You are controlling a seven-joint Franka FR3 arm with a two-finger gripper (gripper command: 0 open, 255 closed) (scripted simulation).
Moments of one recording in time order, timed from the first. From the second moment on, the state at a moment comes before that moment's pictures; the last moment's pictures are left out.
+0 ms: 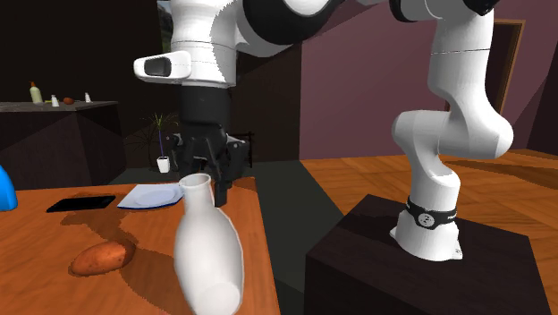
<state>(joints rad) -0.10 0.10 -0.38 -1.93 0.14 2.11 -0.80</state>
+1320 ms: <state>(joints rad) -0.10 0.07 -0.38 -1.70 0.11 1.85 -0.77</state>
